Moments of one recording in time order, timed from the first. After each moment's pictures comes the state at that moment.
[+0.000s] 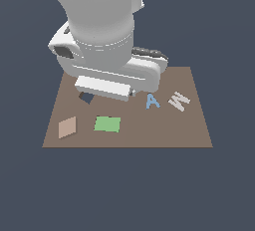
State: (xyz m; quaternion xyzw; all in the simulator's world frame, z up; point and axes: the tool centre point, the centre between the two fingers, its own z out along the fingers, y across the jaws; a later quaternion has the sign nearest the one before) arm 0.023 -0.033 0.133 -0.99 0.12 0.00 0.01
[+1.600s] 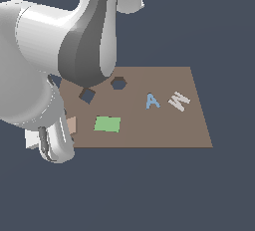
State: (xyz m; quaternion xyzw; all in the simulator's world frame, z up) arm 0.096 -0.173 0.051 -0.84 0.54 0.00 0.00
